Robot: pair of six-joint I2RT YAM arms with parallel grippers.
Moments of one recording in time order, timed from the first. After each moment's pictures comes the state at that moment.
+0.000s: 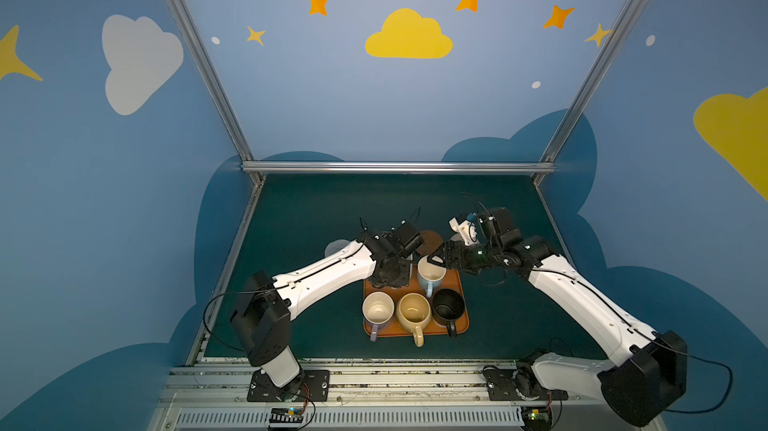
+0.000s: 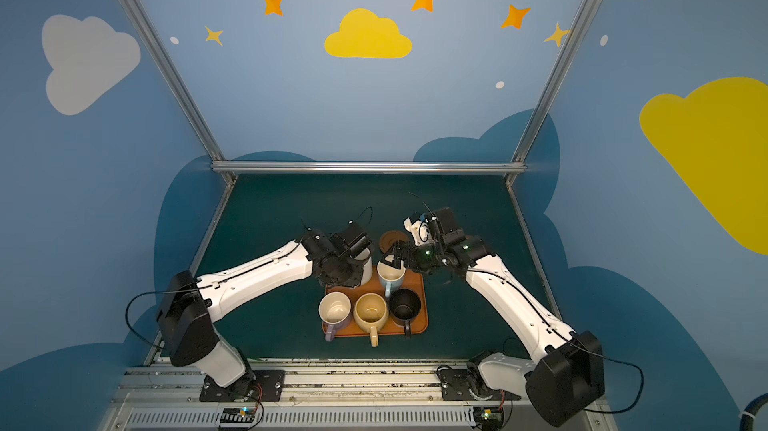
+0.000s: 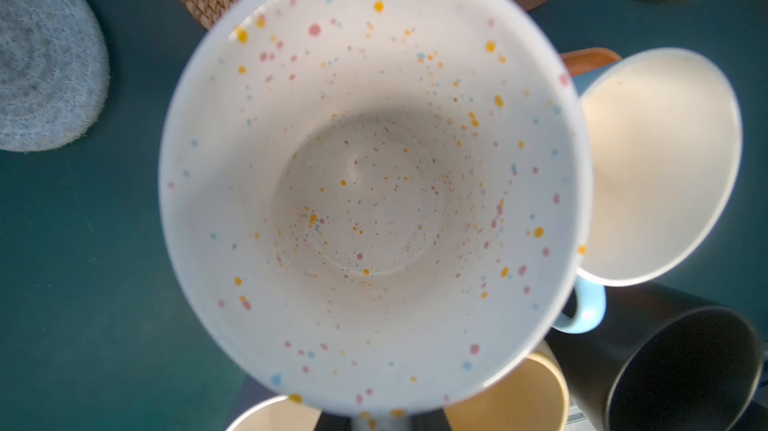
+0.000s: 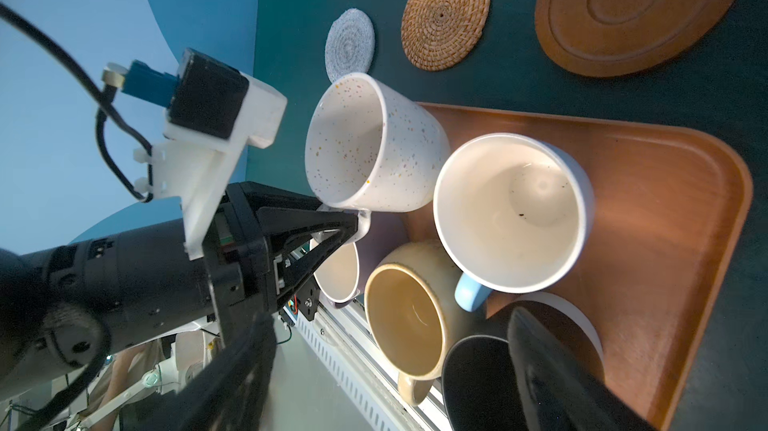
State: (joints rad) left arm -0.87 1.65 1.38 -1.02 -0.06 -0.74; right arm 0.52 1.24 1.06 -0.71 -0.55 0.54
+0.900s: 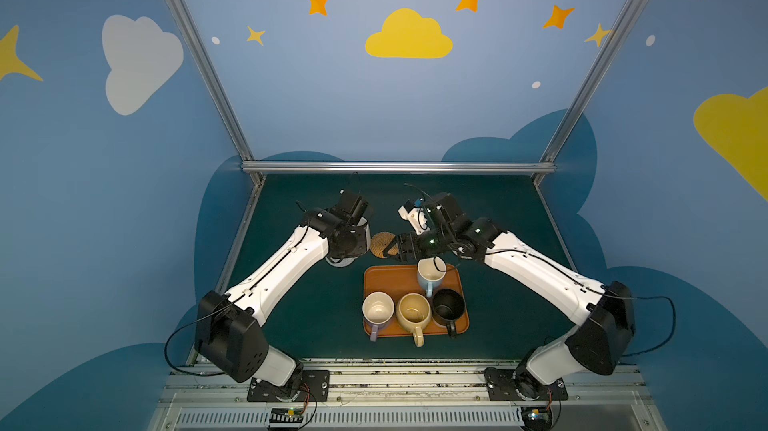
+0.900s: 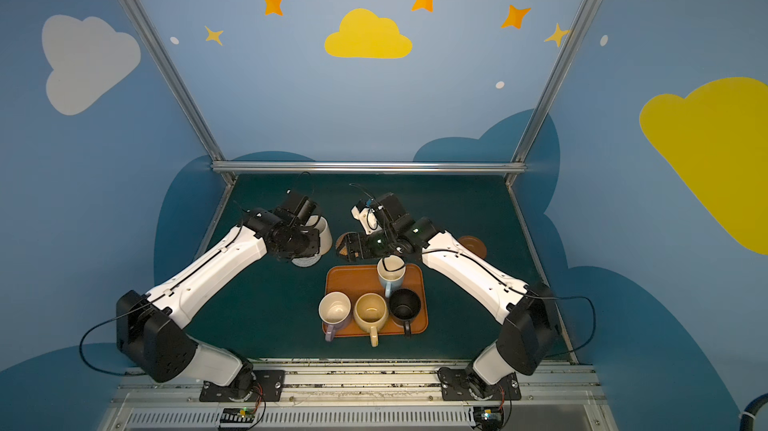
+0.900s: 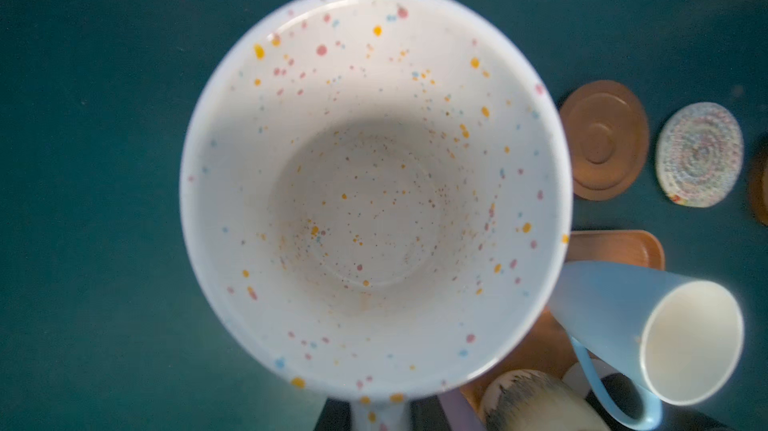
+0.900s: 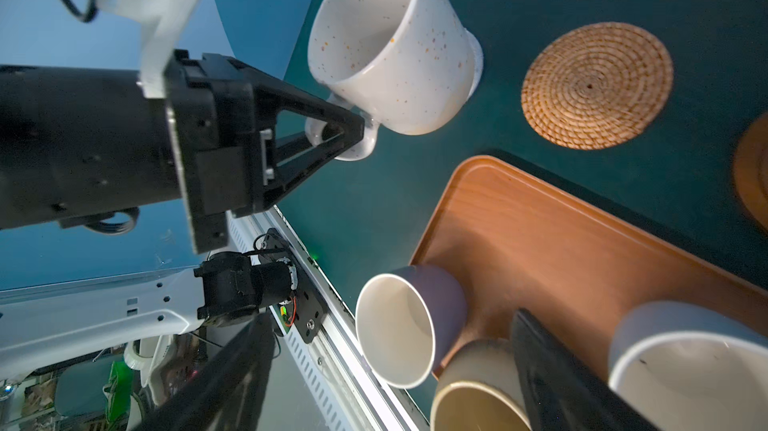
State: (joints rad) left arm -0.47 1.49 1.34 -1.02 -0.08 -0.56; right arm 0.81 1.57 1.40 -0.63 -0.43 0.50
